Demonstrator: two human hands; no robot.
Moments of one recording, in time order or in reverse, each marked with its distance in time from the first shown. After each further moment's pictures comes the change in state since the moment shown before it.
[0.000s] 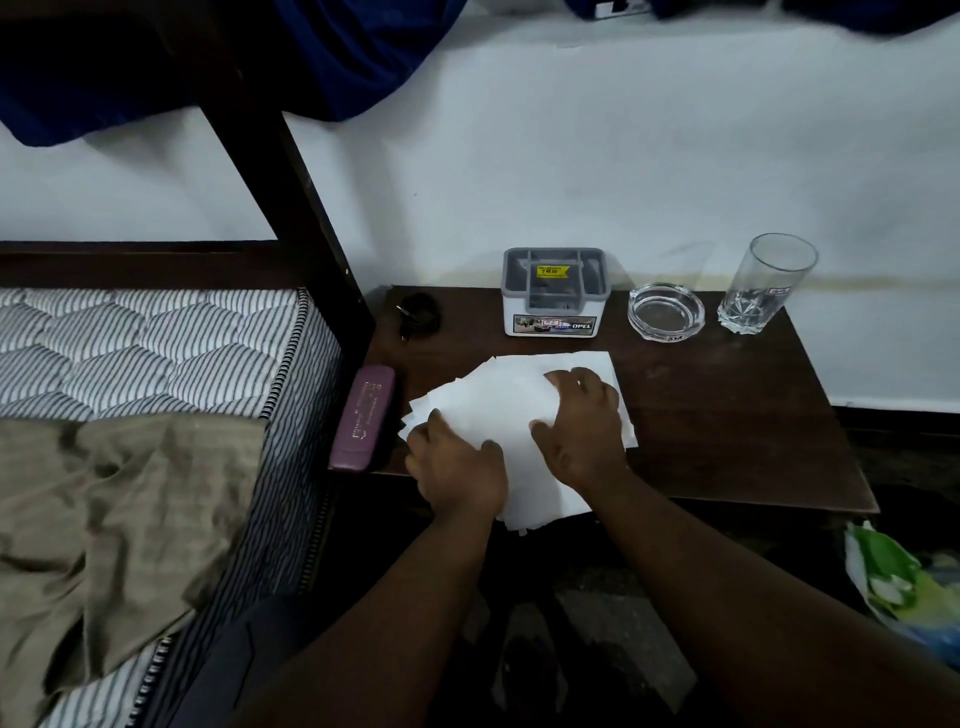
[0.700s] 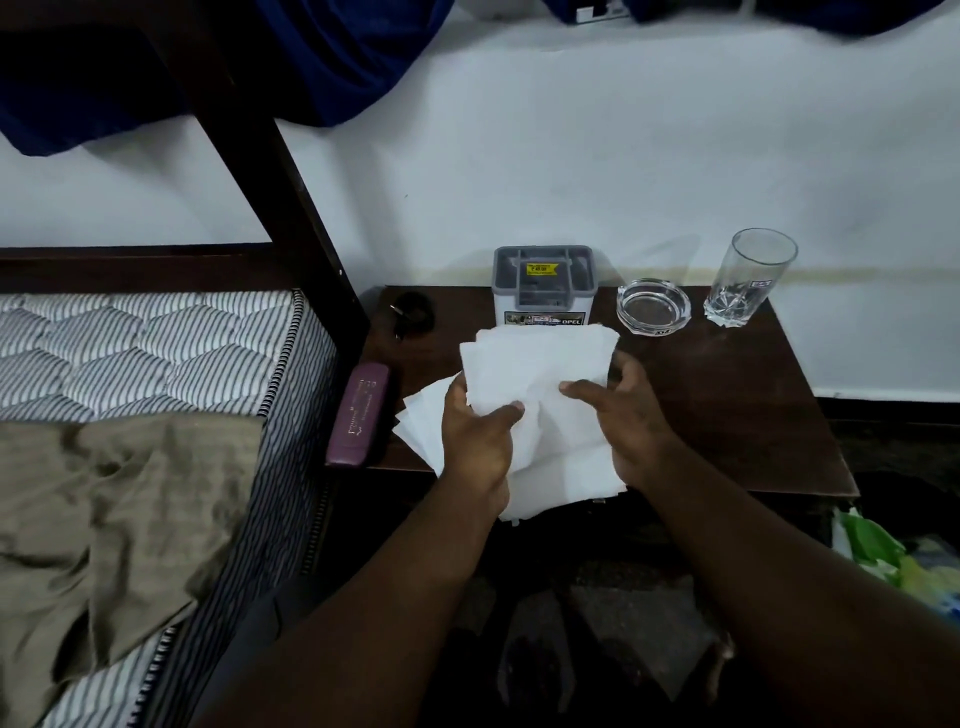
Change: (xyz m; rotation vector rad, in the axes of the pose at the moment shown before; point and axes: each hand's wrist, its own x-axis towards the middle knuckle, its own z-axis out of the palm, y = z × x) left_hand -0.006 0.026 0.005 -0.913 -0.311 -0.053; right_hand 0.005 0.027 -0.038 1.182 -0.032 0.413
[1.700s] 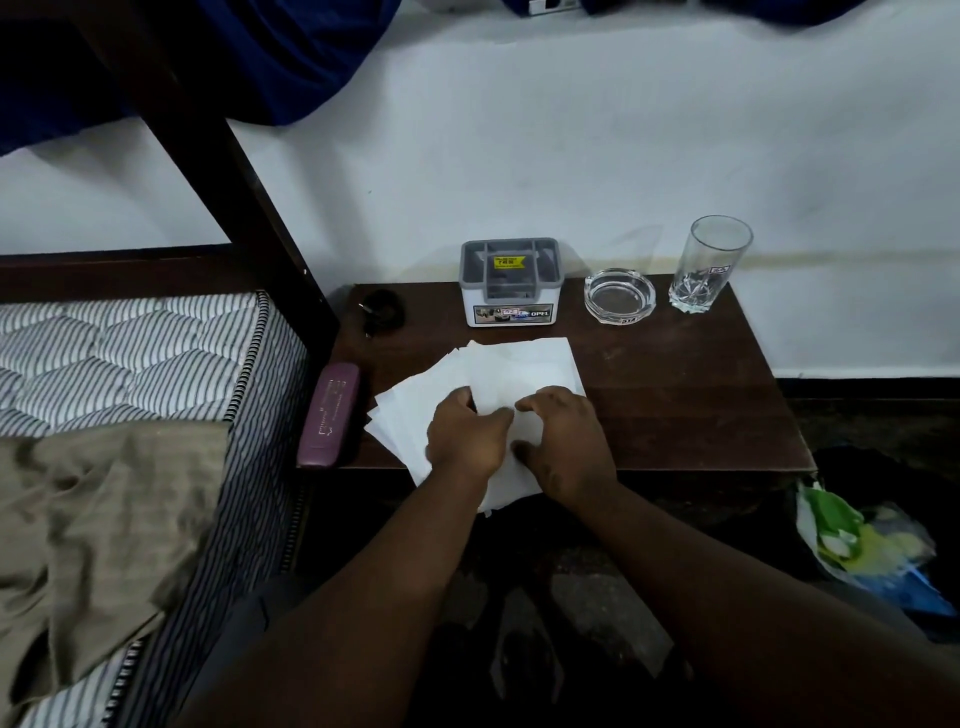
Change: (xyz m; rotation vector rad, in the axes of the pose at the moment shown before) left_hand 0.003 -0.008 0.014 0.783 0.060 0.037; right_hand -0.015 0.052 0.000 -1.151 -0.049 -0.448
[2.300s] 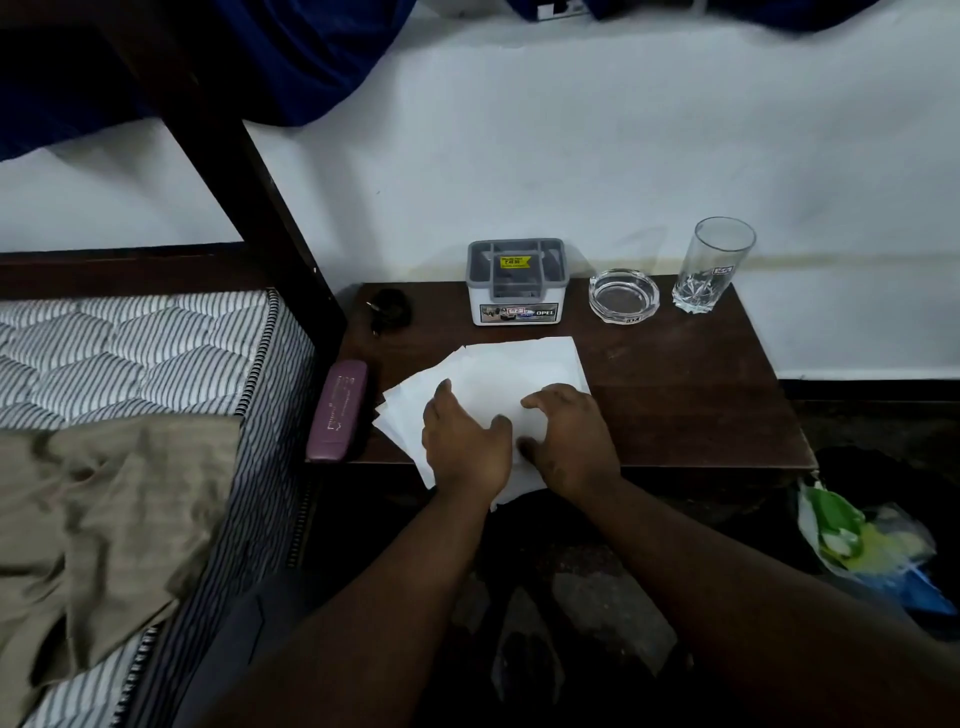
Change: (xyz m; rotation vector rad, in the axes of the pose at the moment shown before) left_hand -0.015 -0.013 -0.004 0.068 0.137 0.088; right_hand -0.004 -0.007 -0.007 0.027 0.022 -0.003
